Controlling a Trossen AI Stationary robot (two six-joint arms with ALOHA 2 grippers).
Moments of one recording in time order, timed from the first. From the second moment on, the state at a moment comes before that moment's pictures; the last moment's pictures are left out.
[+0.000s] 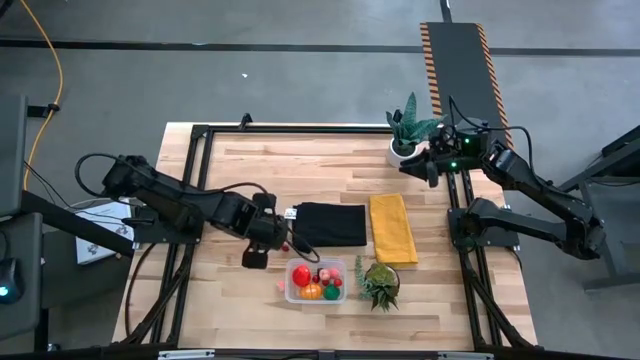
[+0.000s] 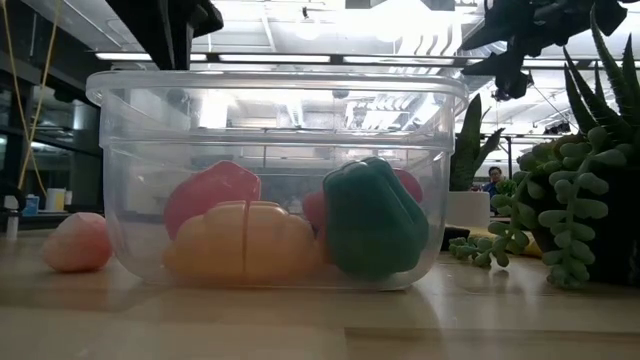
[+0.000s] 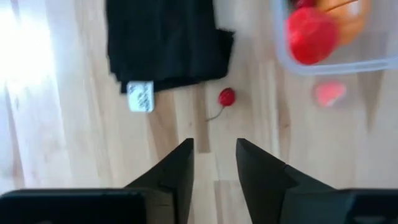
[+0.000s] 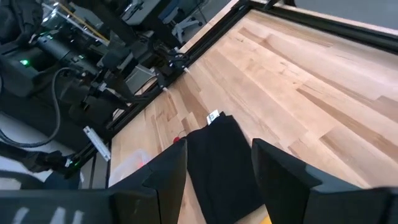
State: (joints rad) left arm -0.20 1.52 1.34 -1.16 -0.22 -0.18; right arm -0.71 0.71 0.72 -0.46 -0.61 0.41
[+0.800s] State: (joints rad) left arm -0.07 1.24 0.91 -0.98 -0.10 -0.24; right arm -0.71 0.71 0.72 -0.42 -0.52 0.56
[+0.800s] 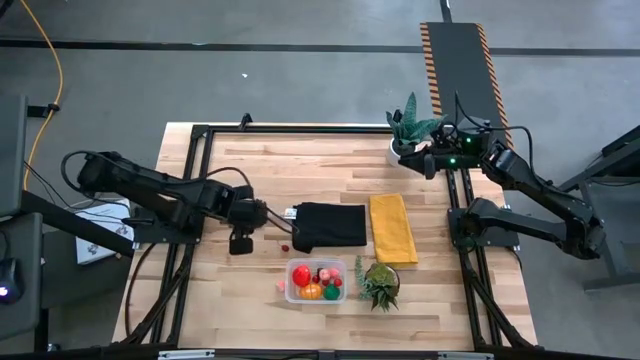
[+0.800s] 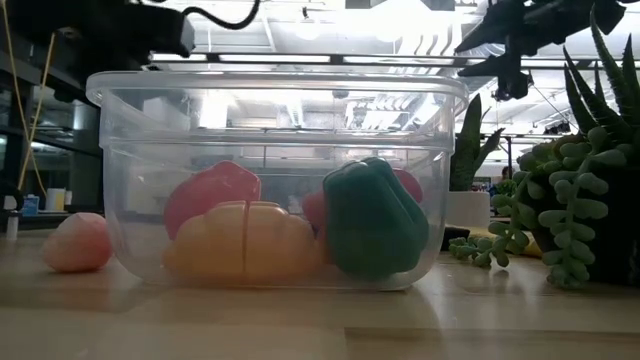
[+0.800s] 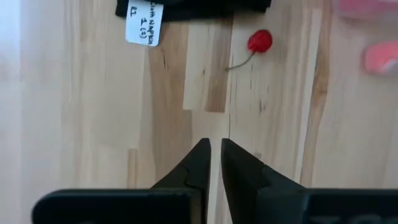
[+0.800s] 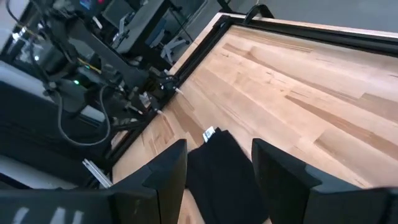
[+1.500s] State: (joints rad) left arm -0.07 1.27 0.63 -0.37 -0.12 -0.06; right arm -0.64 0.71 0.72 -0.38 -0.41 0.65
